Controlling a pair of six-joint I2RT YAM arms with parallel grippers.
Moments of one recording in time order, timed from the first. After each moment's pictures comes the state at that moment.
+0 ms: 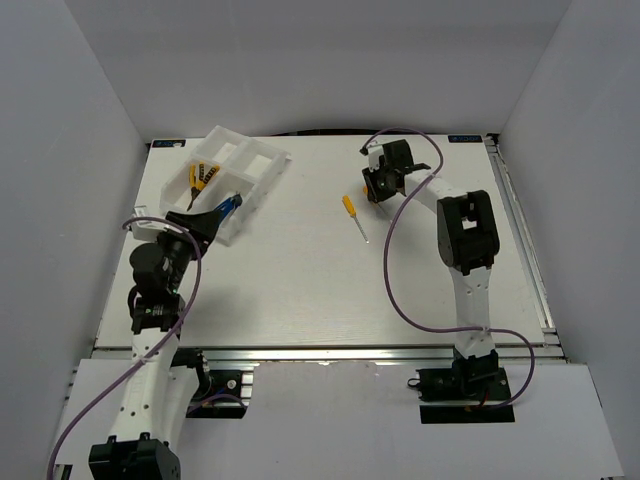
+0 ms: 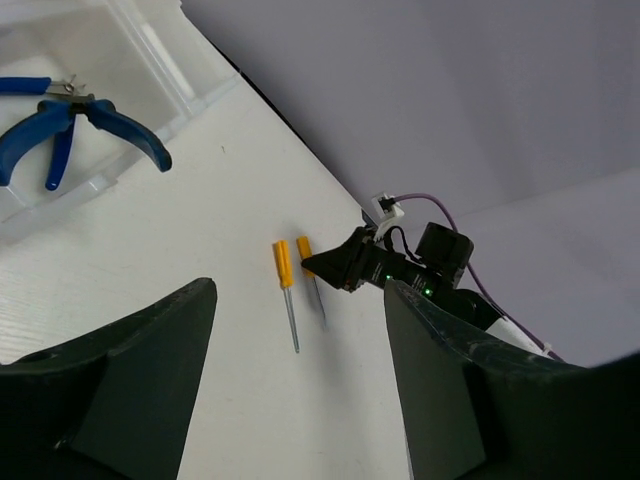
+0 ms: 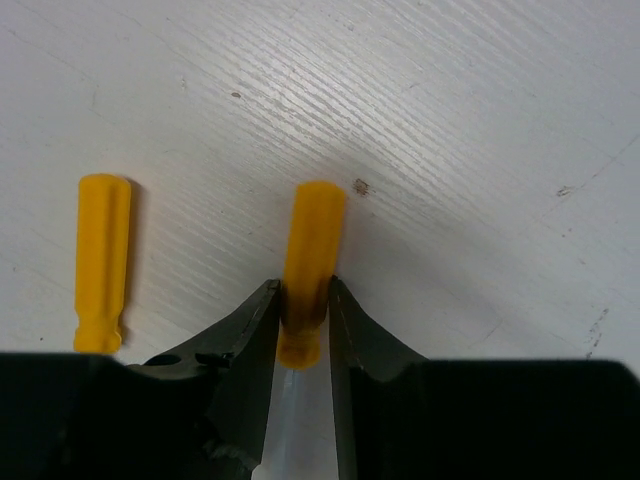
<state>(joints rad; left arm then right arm) 0.08 0.64 0.46 0.14 0.26 -1.00 0.31 2.28 1.74 -0.32 -0.23 -0.22</state>
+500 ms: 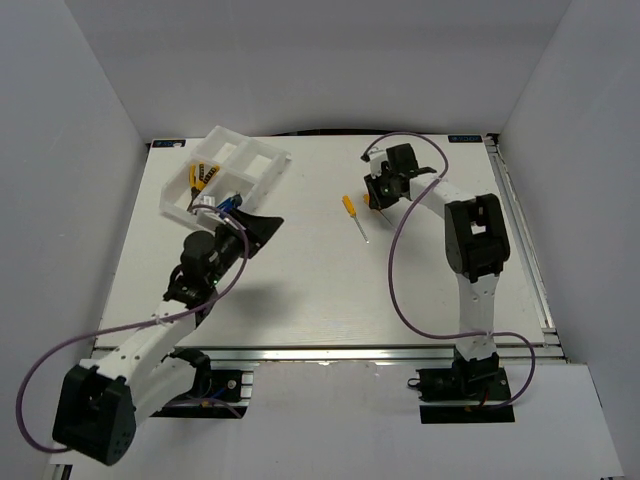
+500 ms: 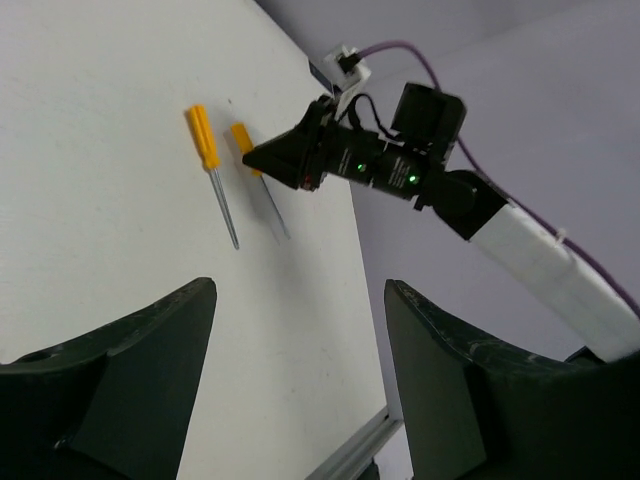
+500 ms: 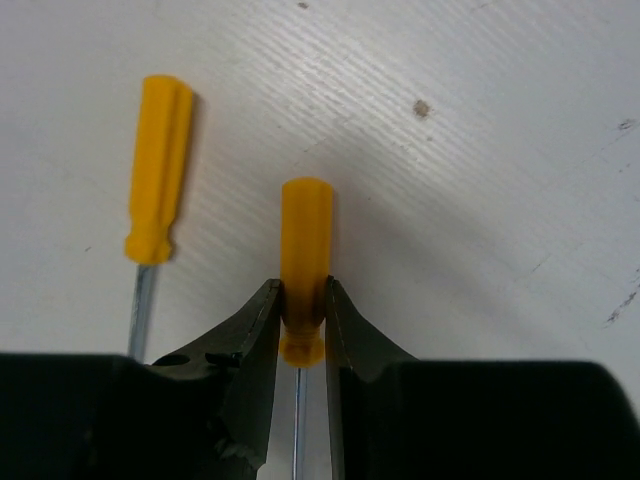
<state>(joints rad) -0.34 0.92 0.45 0.39 0.17 -1.04 0.31 2.17 1.61 -0.34 -0.26 -0.26</state>
